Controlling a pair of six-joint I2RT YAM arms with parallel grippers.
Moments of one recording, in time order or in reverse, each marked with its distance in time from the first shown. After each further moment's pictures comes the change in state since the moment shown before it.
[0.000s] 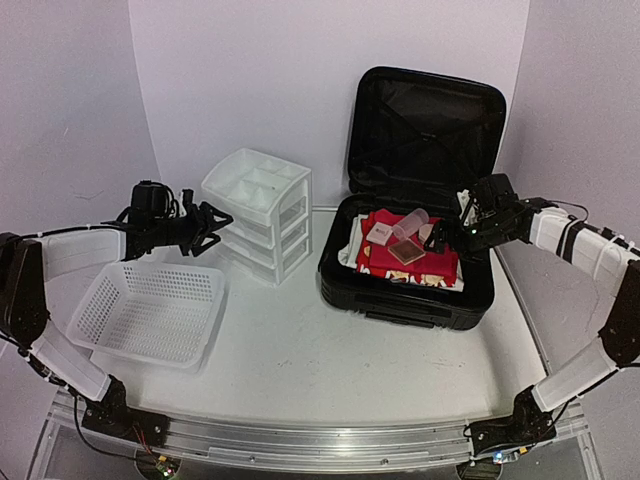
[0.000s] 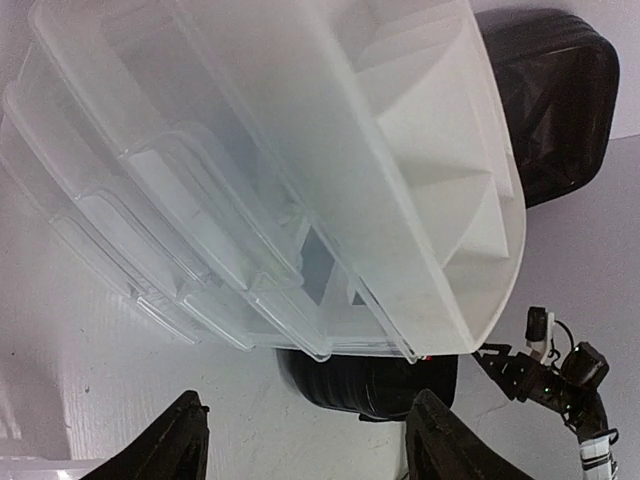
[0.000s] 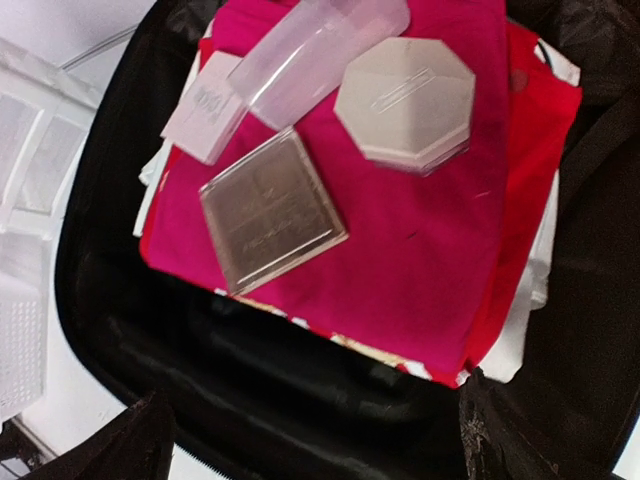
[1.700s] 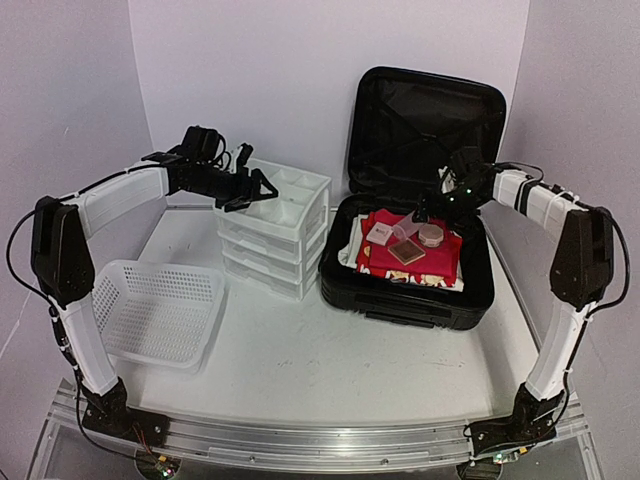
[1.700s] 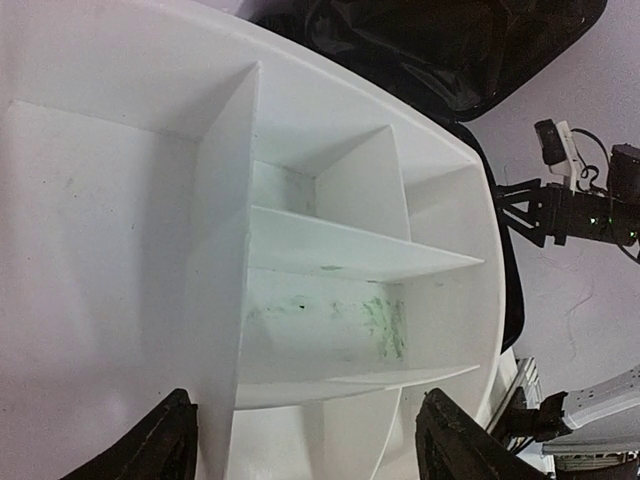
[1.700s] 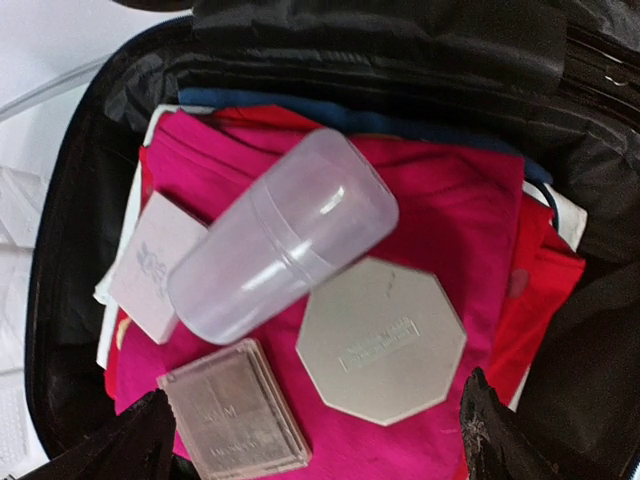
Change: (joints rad) left arm -0.170 0.363 0.753 -0.566 -0.029 0.487; right arm -0.056 0.444 0.499 -0.115 0.041 -0.084
